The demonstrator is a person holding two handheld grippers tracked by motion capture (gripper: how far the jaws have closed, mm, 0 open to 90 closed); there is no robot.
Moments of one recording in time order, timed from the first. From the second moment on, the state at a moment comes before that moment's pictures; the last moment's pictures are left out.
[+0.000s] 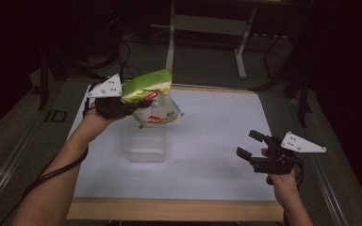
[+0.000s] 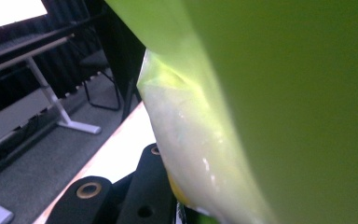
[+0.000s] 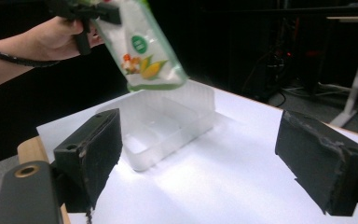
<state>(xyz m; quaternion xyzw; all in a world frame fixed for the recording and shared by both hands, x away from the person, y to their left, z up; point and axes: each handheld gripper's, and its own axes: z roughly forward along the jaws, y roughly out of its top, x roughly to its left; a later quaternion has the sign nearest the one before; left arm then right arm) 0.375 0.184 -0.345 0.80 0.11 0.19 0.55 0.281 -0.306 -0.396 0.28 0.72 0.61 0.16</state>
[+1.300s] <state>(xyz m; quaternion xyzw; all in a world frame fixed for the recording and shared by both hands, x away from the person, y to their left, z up) 0.389 0.199 -0.437 0.87 0.10 0.07 0.48 0.277 -0.327 -0.426 0.31 0.72 0.60 0.15</state>
